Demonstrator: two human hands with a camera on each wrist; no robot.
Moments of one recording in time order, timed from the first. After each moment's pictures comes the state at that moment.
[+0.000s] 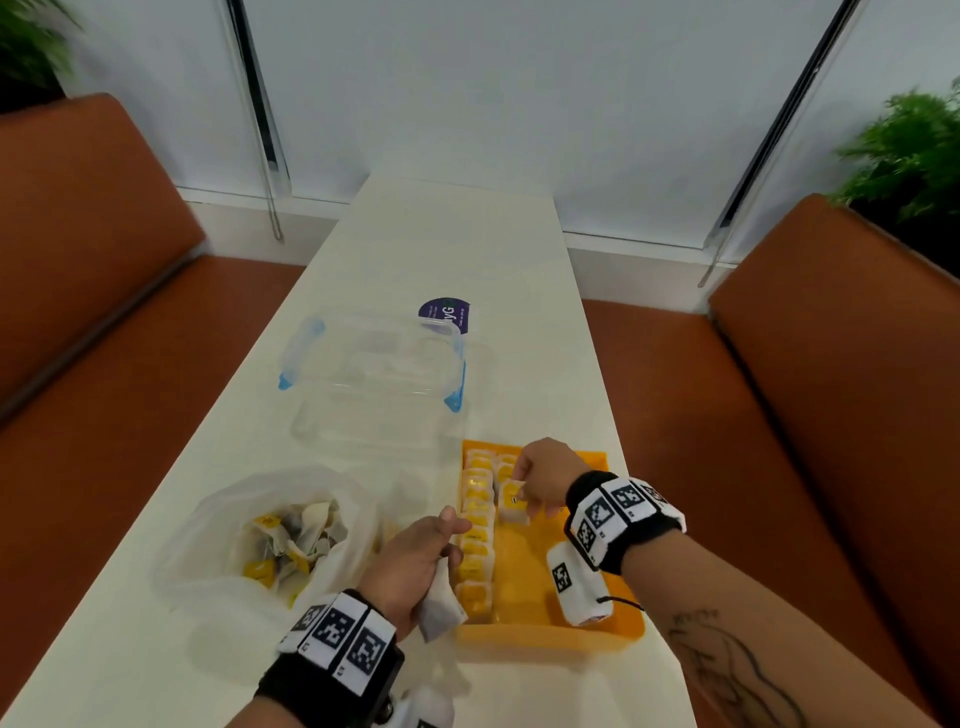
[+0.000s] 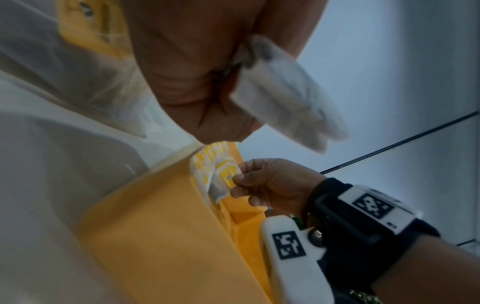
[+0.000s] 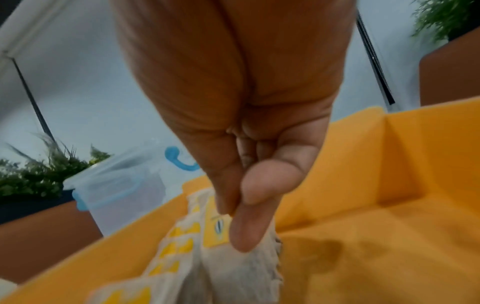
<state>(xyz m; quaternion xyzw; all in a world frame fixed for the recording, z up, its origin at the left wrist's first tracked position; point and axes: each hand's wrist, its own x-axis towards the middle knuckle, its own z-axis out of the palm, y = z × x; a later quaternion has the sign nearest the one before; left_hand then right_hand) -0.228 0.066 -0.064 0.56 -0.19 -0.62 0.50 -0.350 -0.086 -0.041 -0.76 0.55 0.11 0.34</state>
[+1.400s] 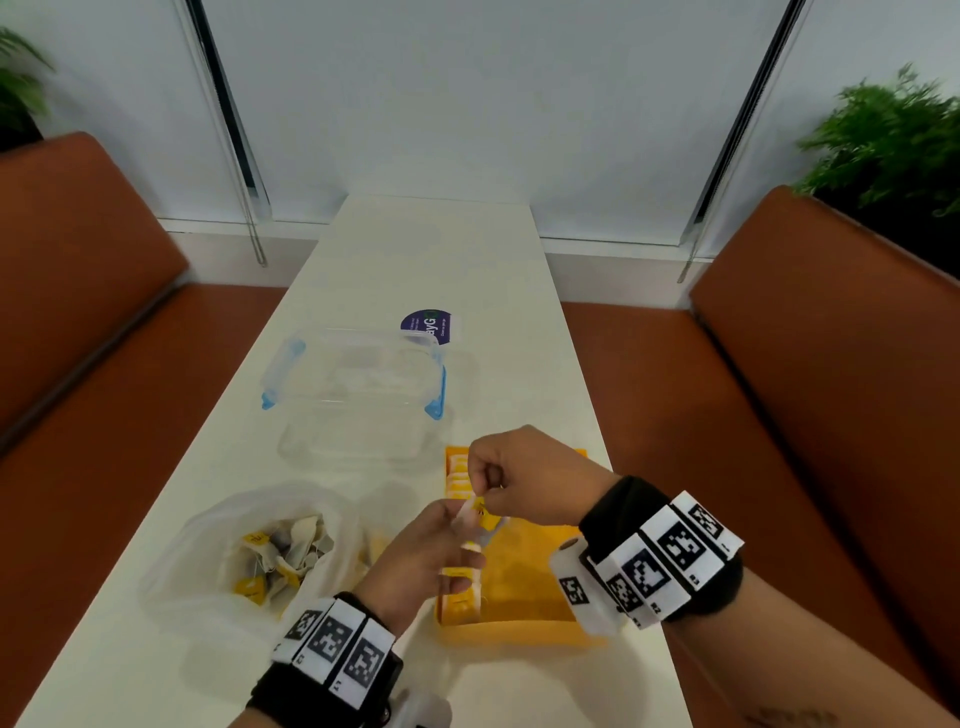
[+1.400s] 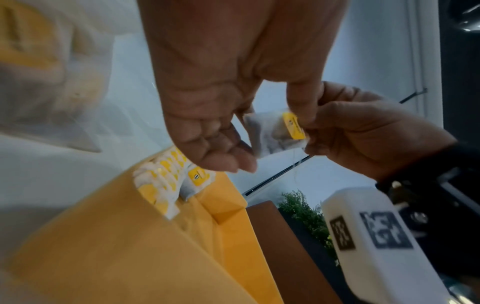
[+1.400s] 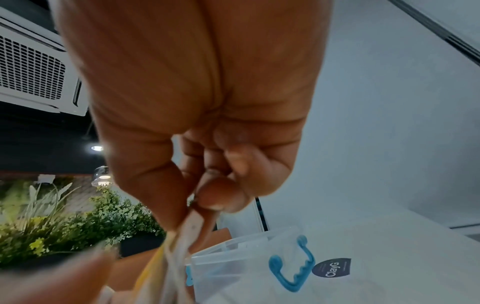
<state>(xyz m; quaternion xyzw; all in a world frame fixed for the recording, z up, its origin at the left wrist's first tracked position) -0.239 0.063 -0.044 0.52 -0.33 -0.64 0.47 -0.365 -0.029 0.041 -0.91 0.32 -0.02 0.28</state>
